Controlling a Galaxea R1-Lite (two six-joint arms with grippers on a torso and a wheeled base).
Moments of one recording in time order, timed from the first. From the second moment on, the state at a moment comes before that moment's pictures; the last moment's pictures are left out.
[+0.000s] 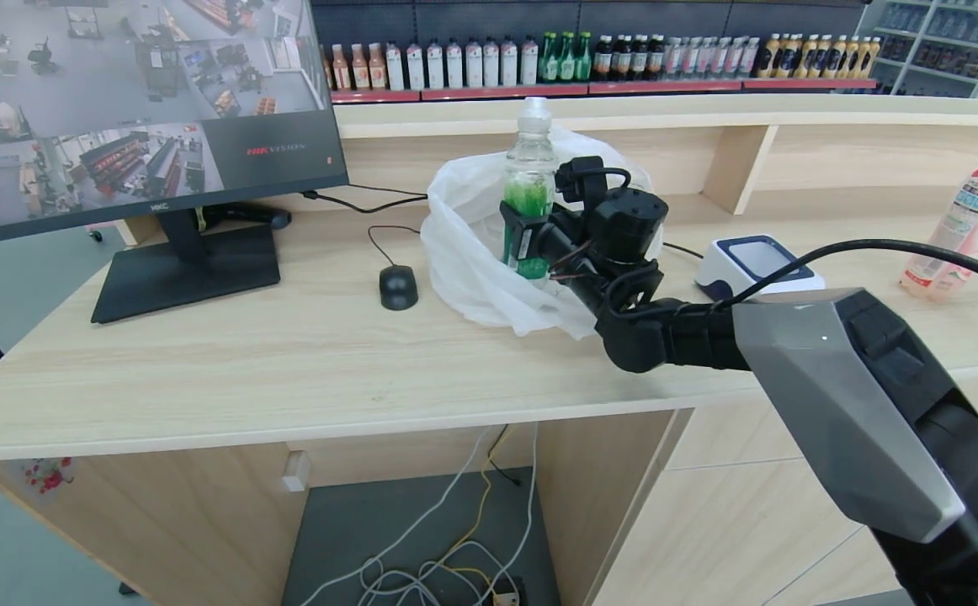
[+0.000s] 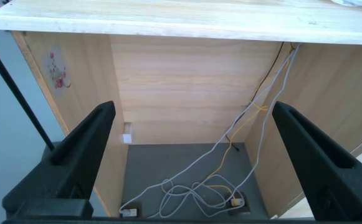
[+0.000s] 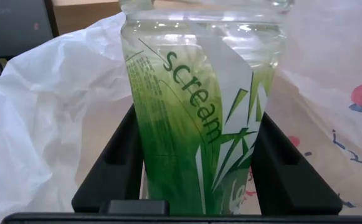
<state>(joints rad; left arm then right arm) 0.00 0.00 0.00 0.00 0.00 0.00 0.50 2.49 -2.00 -0.80 -0.05 -0.01</state>
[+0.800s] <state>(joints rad) 0.00 0.00 0.00 0.00 0.00 0.00 0.50 2.49 -2.00 -0.79 -0.06 -0.01</state>
